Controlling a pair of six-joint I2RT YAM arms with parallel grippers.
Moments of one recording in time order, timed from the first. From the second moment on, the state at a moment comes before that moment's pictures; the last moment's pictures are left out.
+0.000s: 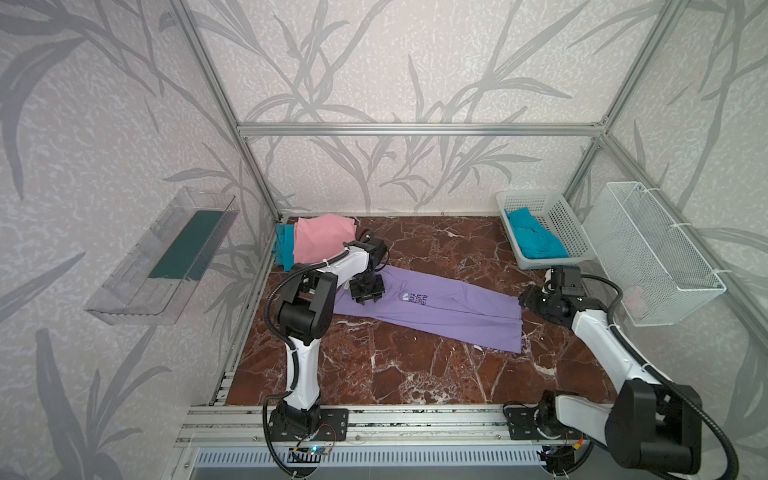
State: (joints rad) left arm -0.36 2.05 1.47 -0.99 -0.02 -0.63; right arm -0.03 1.17 0.72 -0.56 -0.08 0.45
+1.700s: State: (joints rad) left arm -0.36 2.05 1.47 -0.99 -0.02 -0.62; right arm 0.05 1.46 0.77 -0.59 0.06 0.43
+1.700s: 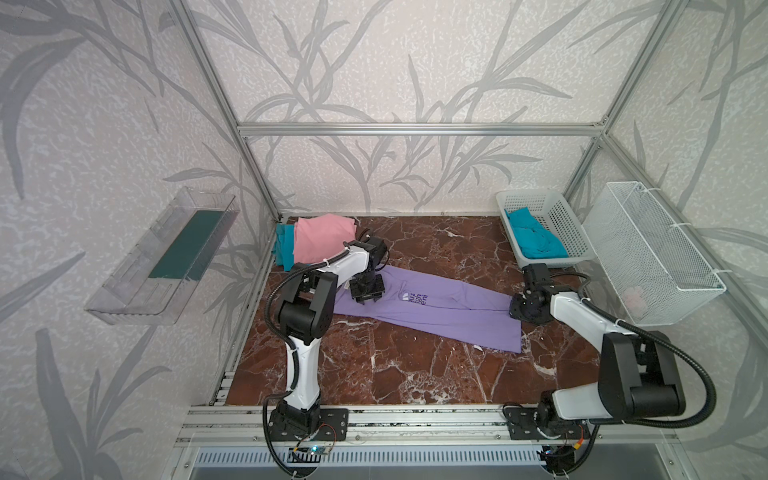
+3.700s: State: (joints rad) left arm -0.36 2.05 1.48 -1.00 -0.02 -0.61; right arm -0.09 1.15 0.68 -0.71 -0.08 0.48
